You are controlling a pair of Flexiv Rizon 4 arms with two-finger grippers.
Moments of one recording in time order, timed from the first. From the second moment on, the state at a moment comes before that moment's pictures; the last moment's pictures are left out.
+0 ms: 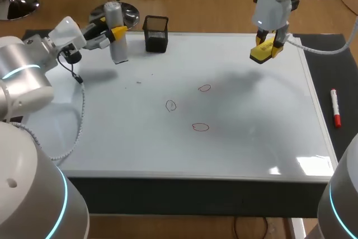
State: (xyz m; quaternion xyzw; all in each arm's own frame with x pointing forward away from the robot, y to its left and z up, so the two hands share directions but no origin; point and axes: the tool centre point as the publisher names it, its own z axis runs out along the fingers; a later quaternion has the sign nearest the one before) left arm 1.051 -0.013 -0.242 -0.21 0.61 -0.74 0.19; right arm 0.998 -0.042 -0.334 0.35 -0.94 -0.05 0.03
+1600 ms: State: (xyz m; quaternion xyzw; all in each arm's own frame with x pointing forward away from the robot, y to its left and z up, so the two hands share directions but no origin) left arm 1.051 -0.013 -0.242 -0.21 0.61 -0.74 0.19; right arm 0.917 0.234 -0.365 0.65 -0.75 -0.06 0.05
